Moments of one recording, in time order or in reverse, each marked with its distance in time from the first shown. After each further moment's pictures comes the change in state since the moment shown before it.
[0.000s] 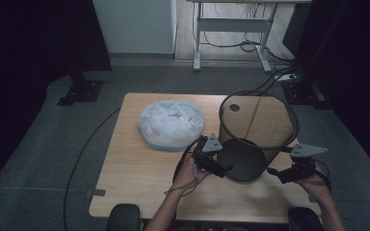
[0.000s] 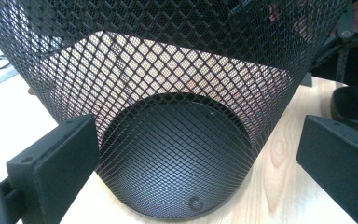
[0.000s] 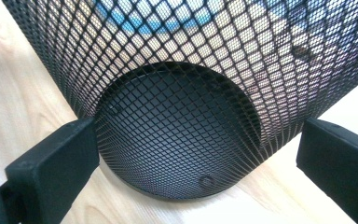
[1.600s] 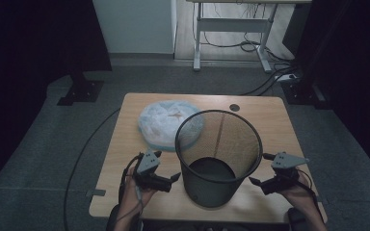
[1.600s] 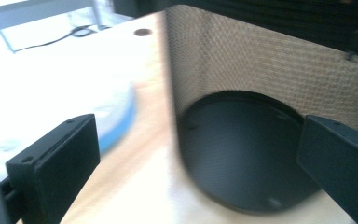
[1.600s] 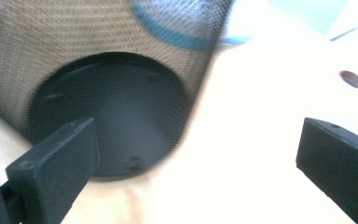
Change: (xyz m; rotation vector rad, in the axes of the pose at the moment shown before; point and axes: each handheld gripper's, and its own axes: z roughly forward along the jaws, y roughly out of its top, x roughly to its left) left arm 0.021 -0.071 -0.148 0.021 0.286 -0.161; right arm 0.055 0.024 0.018 -0.004 -0.006 -0.034
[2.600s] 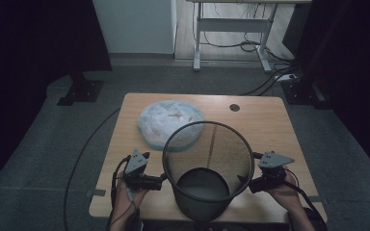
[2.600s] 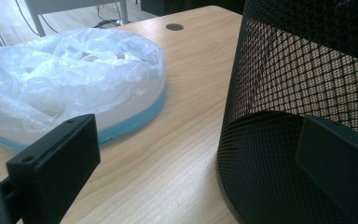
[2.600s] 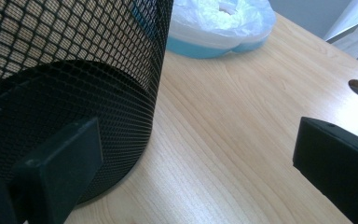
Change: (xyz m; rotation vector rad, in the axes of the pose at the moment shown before) left arm 0.006 -0.025 -0.022 -0.035 0.040 -0.075; right arm 0.025 0.014 0.024 0.007 -0.003 -0.039
